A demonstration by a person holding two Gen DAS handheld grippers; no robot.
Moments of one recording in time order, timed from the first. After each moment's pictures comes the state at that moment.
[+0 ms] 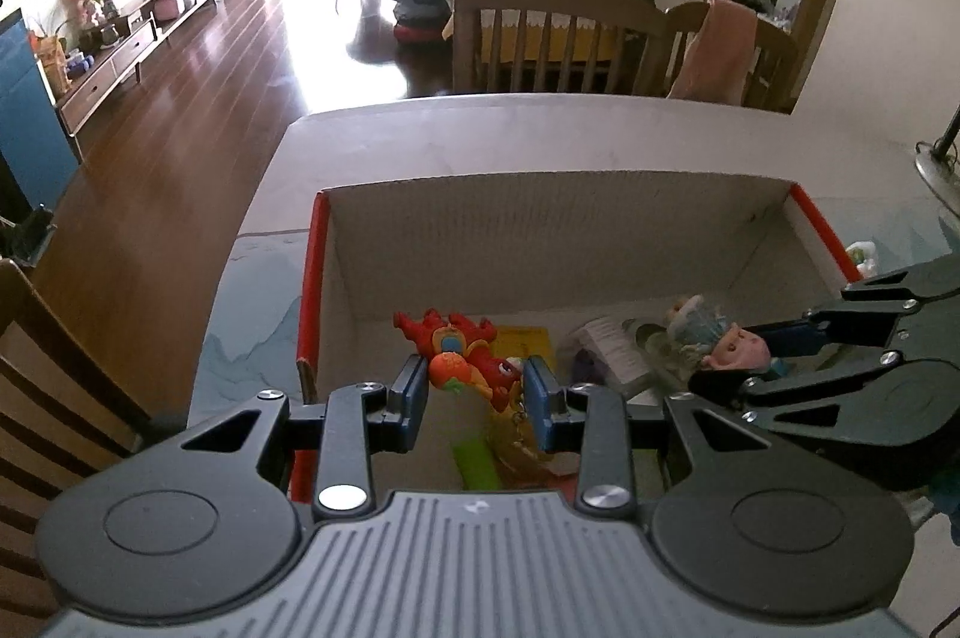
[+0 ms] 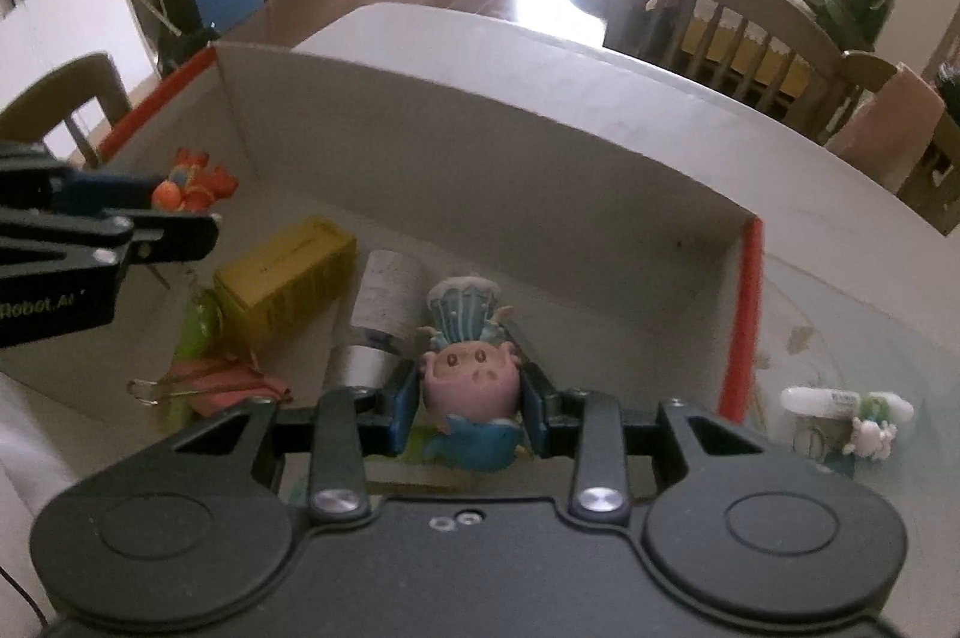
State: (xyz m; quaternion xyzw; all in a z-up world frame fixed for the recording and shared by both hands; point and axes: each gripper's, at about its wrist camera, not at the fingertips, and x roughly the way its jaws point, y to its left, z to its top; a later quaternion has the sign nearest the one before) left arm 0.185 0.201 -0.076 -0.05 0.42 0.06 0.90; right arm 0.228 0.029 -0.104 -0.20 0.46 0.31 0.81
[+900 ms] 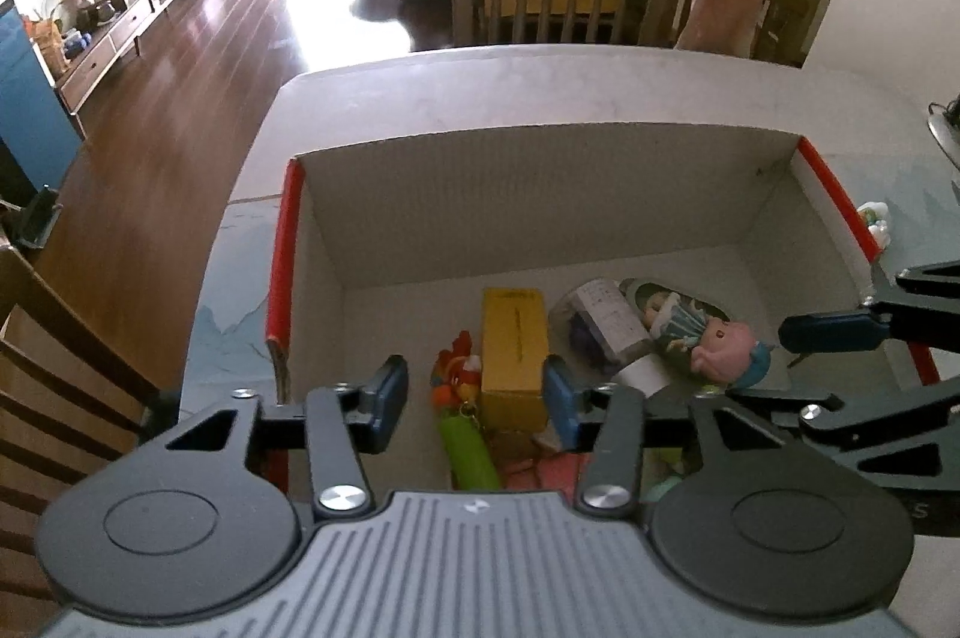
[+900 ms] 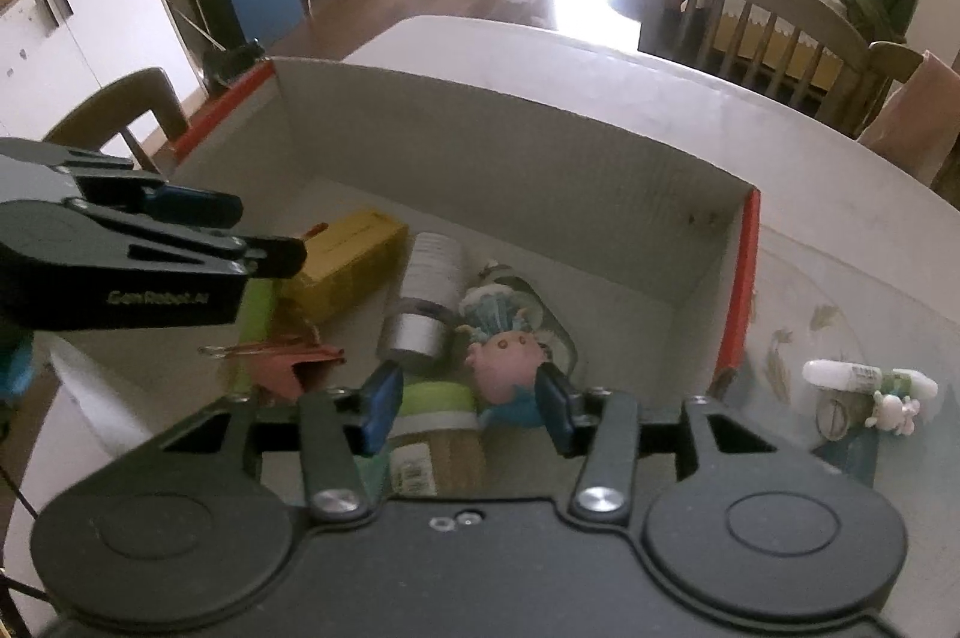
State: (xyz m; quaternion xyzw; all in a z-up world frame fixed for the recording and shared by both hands) left arm 0.196 0.191 -0.075 -0.05 0.47 0.06 0.88; right arm 0.210 0.004 -0.079 -0.16 0.47 0.35 0.80
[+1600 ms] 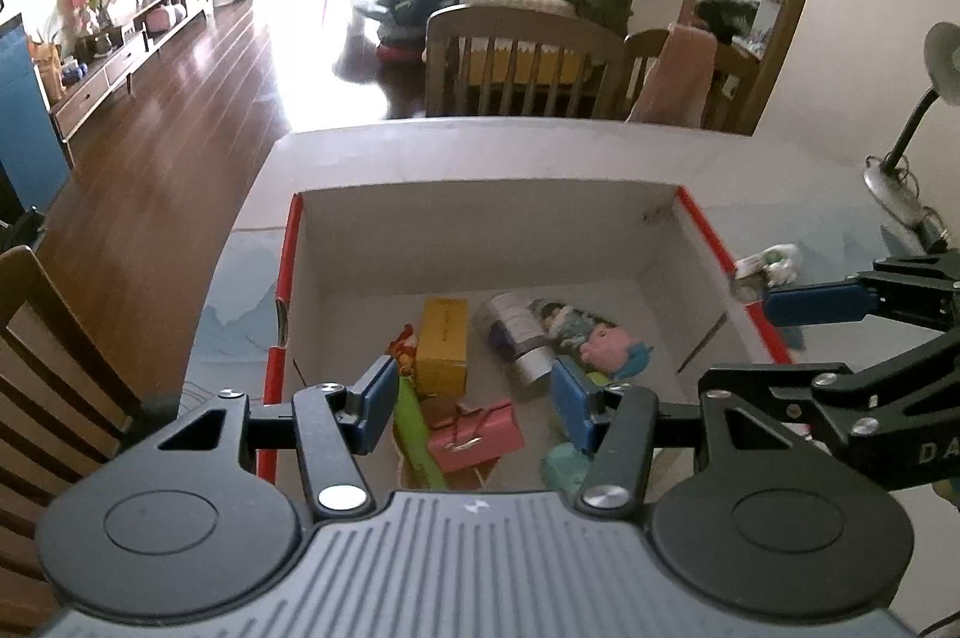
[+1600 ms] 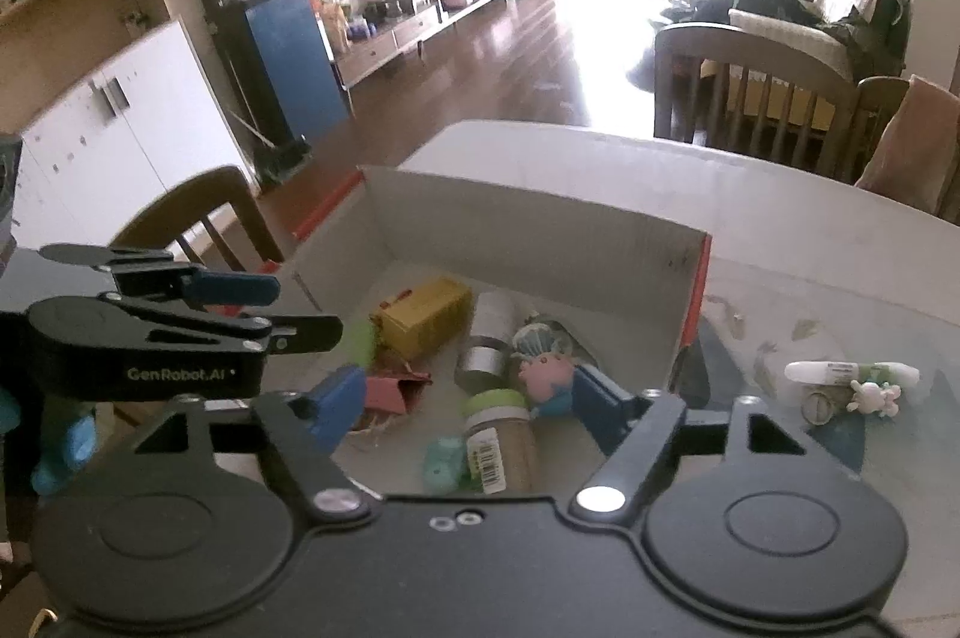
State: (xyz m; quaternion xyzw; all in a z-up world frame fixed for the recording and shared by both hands) left arm 0.121 0.165 -0.021 -0.07 0.40 0.04 0.91; right arm 0.174 -0.047 -0.013 -0.07 0.40 0.39 0.82
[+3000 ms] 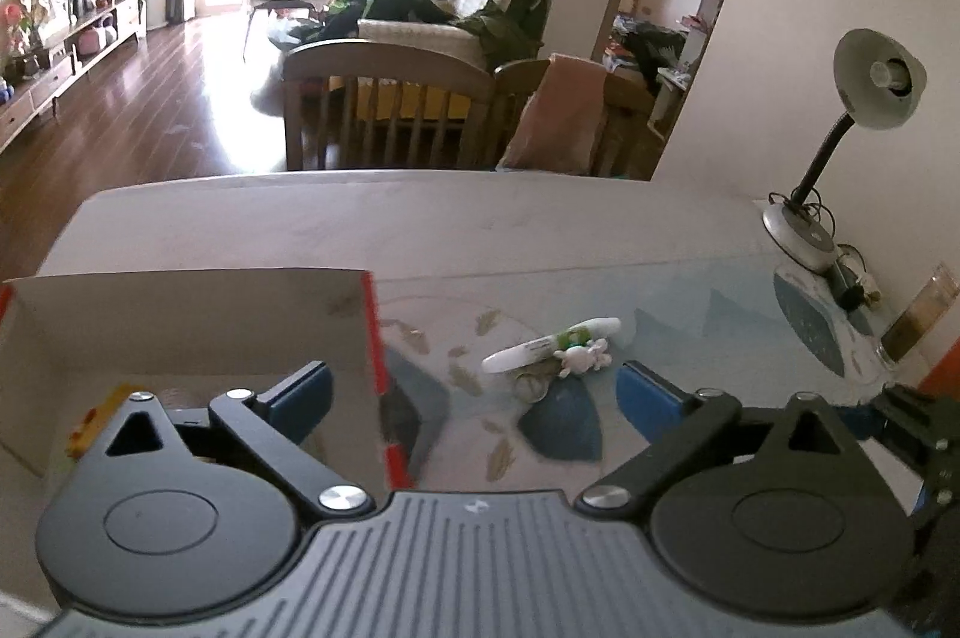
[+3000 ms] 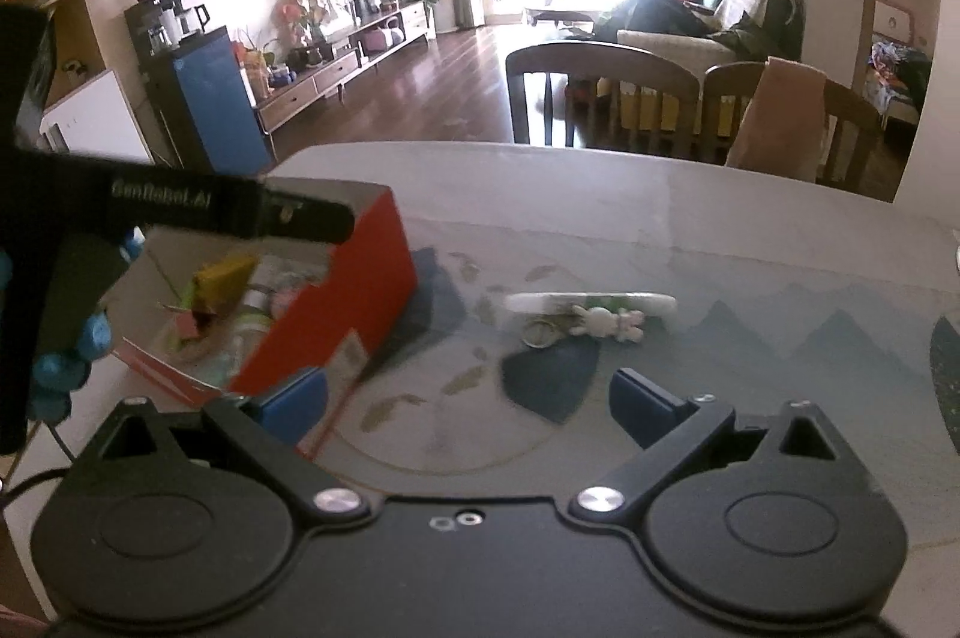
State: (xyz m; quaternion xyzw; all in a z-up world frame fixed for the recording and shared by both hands) left arm 0.218 -0.008 -0.013 -0.10 0.37 -0.02 0.92; right arm 0.209 -0.242 -0.034 -0.06 0.37 0.34 0.86
